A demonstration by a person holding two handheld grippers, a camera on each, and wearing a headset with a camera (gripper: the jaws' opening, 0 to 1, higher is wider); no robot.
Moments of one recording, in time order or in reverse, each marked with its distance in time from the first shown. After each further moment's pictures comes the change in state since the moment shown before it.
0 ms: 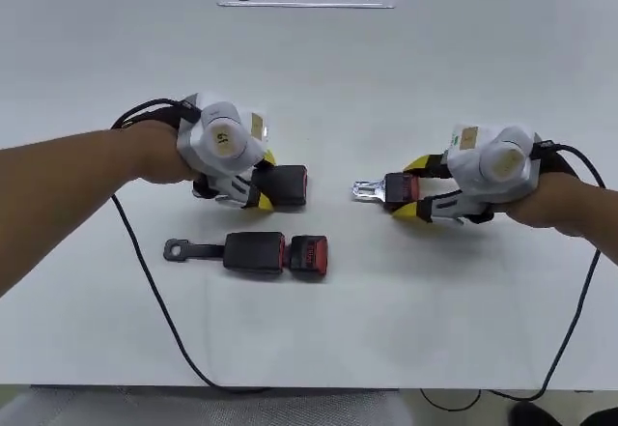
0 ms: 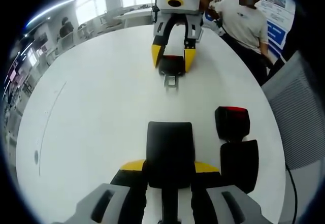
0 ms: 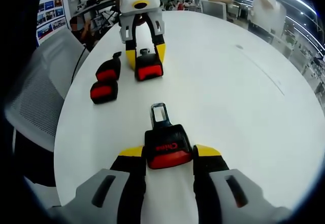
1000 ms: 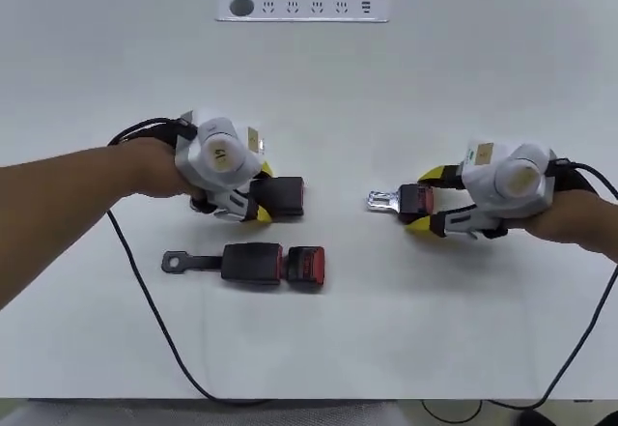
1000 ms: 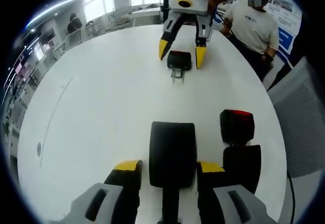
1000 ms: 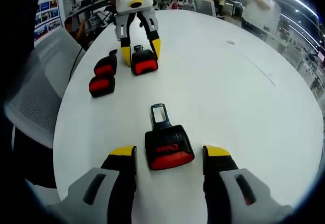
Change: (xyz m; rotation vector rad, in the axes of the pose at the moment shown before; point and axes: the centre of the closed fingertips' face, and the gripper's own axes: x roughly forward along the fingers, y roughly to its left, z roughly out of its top) left arm -0.001 0.004 -0.002 -0.060 0.001 0.068; right arm -0.014 -0.002 -0.009 0.066 -0.011 -0.049
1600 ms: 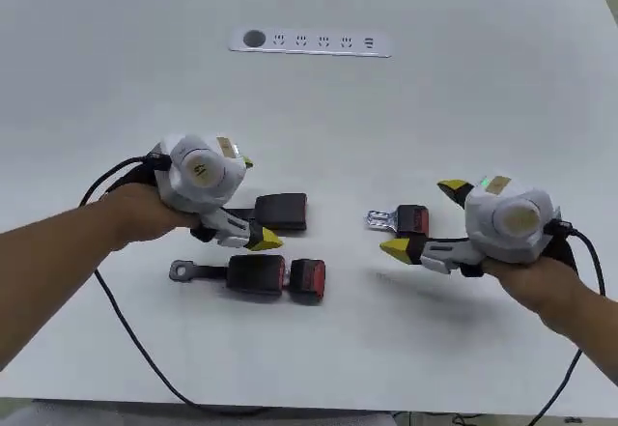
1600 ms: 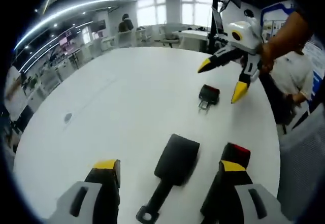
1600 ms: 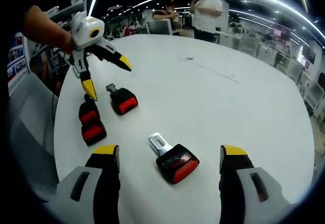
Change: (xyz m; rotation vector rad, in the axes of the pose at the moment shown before) left arm -0.049 0.005 0.012 -0.356 -0.257 0.296; right arm -0.033 0.008 0.039 0.292 -0.214 -0.321
